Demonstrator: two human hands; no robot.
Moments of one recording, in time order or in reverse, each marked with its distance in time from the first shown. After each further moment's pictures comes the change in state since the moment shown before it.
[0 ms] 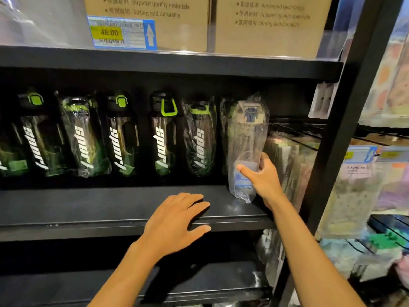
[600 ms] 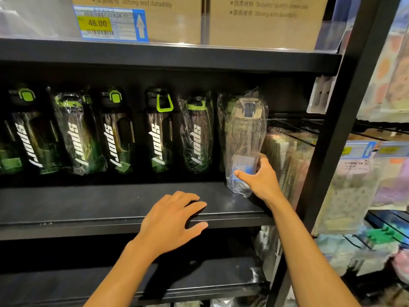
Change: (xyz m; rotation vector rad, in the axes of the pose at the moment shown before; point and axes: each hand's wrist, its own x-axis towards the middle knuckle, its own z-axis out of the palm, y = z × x) left_hand 0.001 0.004 0.001 0.018 -0.019 -0.022; right_hand -0.002 0.015 -0.005 -0.171 -0.025 0.042
